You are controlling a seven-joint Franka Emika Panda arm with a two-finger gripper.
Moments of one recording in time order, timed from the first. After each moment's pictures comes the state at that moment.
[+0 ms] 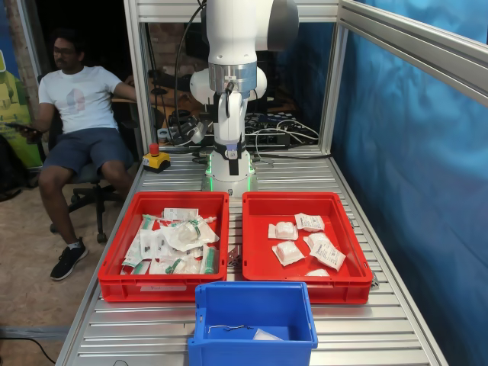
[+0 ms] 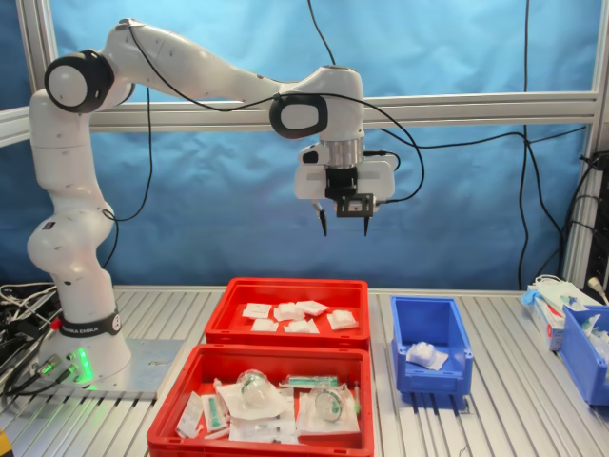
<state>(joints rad) 0.07 0.04 -0.06 -1.89 0.00 2.00 2.48</state>
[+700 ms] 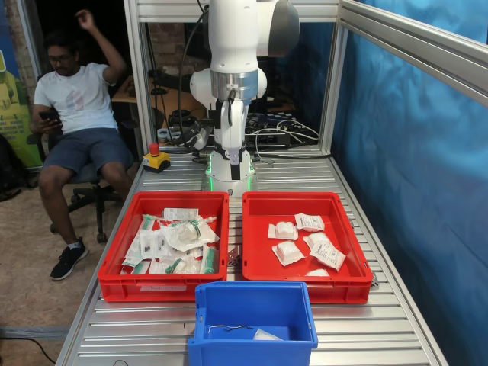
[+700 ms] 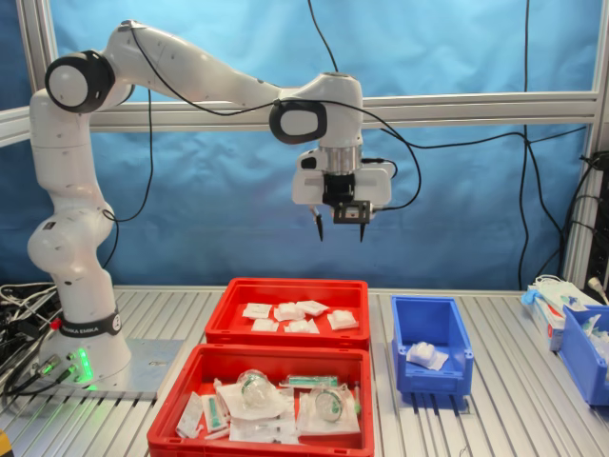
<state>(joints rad) 0.08 0.04 -0.06 -1.93 0.00 2.00 2.48</state>
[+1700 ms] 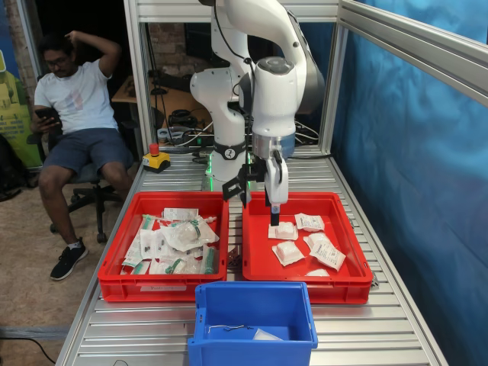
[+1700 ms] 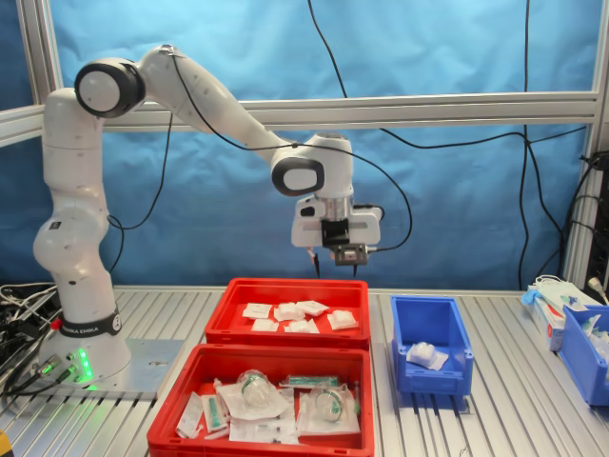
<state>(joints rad) 0.20 0.15 -0.05 -2.12 0.00 2.32 2.48</state>
